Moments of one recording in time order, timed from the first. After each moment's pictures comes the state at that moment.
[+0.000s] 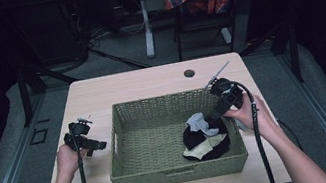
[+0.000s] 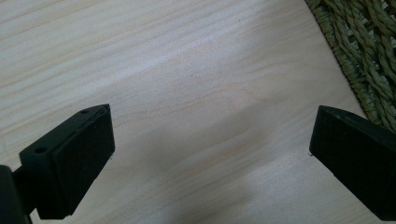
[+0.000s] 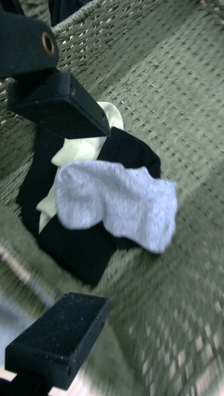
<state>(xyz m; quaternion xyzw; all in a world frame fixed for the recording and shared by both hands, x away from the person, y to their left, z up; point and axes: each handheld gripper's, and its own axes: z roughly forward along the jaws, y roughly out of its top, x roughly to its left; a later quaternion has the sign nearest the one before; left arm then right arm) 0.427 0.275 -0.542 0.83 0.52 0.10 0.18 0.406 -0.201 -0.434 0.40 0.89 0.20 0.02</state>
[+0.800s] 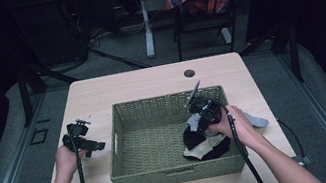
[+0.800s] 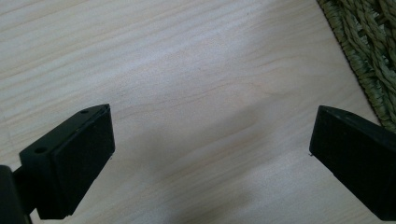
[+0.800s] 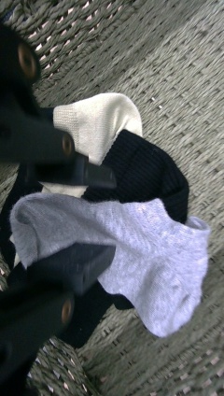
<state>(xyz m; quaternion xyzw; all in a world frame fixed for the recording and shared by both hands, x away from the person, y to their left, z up) 0.425 0.280 -0.544 0.83 0.52 0.10 0.18 0.408 -0.146 -0.478 0.36 0.93 0.09 0.01</state>
